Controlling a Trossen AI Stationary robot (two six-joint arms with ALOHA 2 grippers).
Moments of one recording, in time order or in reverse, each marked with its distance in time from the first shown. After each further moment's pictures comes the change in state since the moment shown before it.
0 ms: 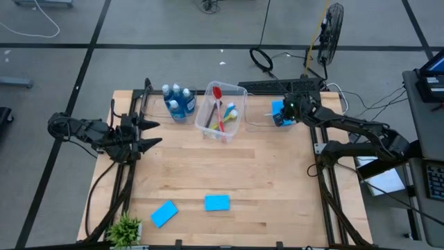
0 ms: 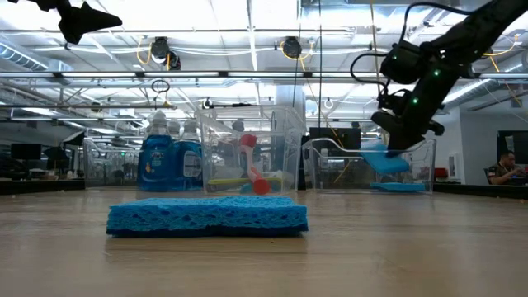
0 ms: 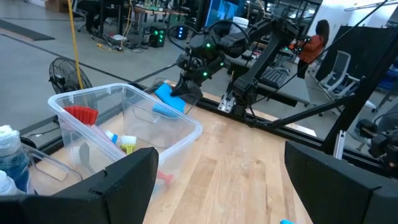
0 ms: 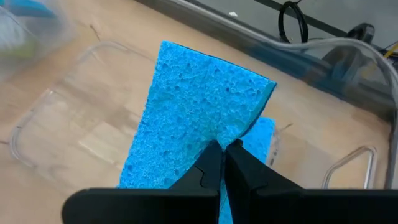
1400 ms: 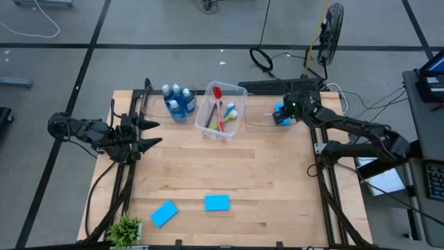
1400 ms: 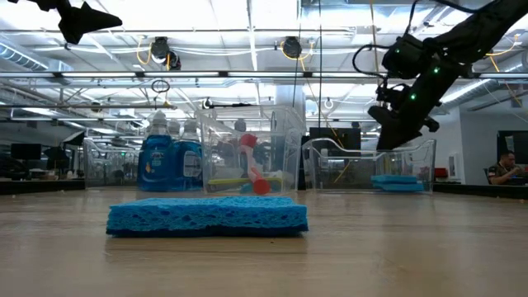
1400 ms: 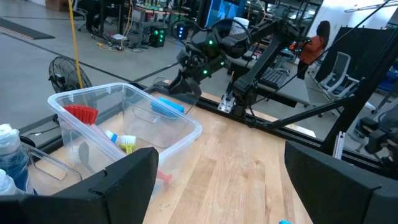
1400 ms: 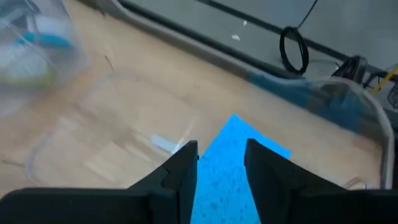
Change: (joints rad) left arm 0.000 0.000 0.000 0.000 -0.001 -0.008; right arm -0.004 -0.022 -0.014 0.081 0.003 -0.025
